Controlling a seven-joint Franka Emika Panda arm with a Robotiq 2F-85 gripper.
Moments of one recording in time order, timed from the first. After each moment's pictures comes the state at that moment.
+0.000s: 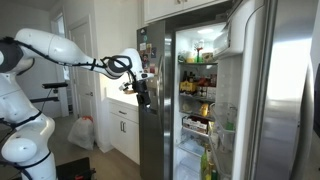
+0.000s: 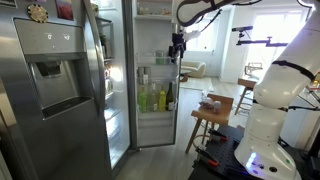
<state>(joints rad) -0.13 -0.37 0.02 -2.21 -0.29 2.03 0.06</state>
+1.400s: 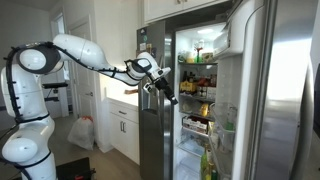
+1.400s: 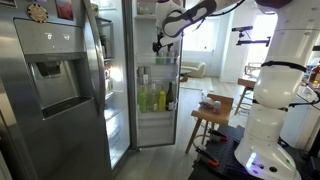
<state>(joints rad) -0.12 -0.03 -0.01 -1.91 -0.67 2.25 0.63</state>
